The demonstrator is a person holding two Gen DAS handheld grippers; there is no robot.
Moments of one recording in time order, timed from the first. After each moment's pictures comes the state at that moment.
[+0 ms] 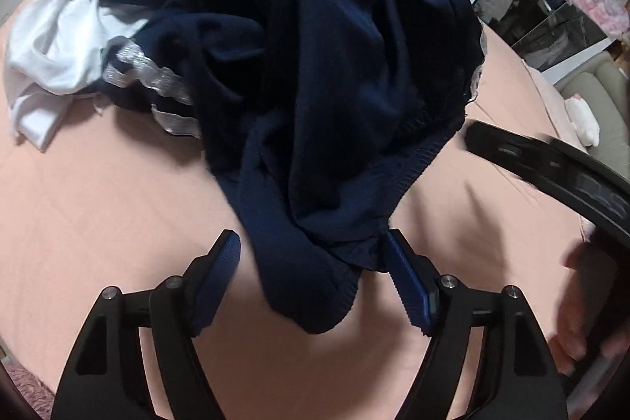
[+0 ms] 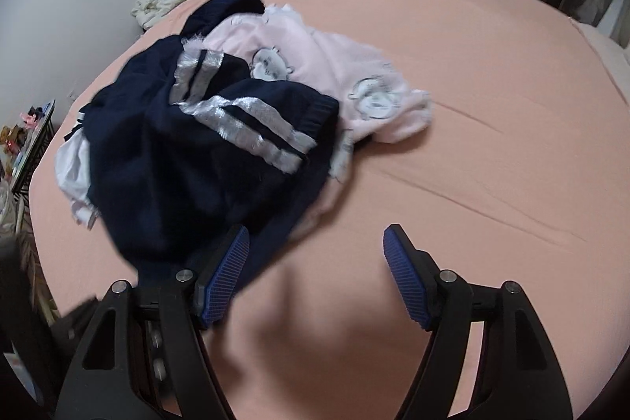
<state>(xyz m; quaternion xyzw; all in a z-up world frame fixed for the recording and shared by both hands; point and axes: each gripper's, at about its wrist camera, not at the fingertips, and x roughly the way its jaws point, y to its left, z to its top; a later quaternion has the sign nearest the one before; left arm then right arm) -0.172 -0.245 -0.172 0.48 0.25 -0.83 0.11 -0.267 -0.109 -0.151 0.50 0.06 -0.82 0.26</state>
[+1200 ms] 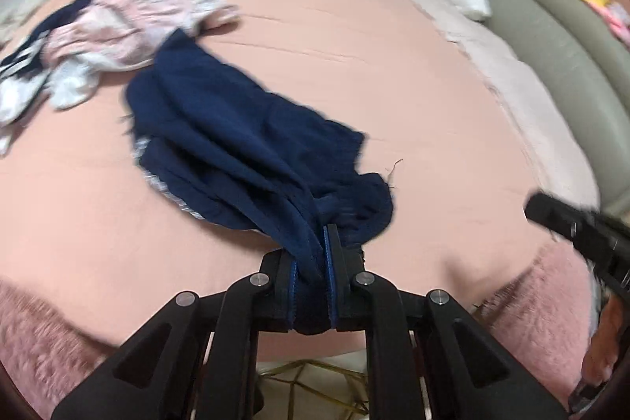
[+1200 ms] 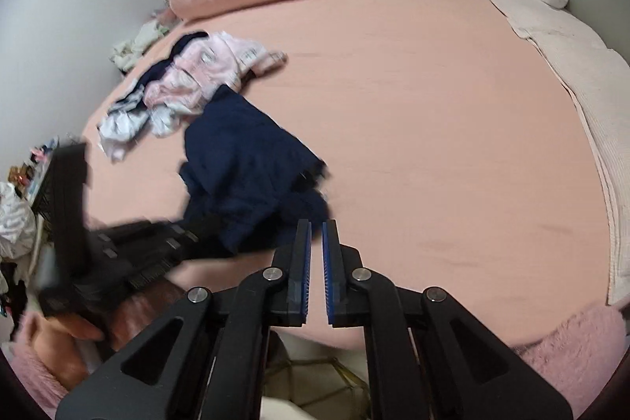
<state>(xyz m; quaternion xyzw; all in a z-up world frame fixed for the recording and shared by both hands) -0.108 -0.039 -0.108 0.50 0.12 -0.86 -0.04 -0.062 0.148 -0.073 0.48 -0.01 -0.86 0.17</state>
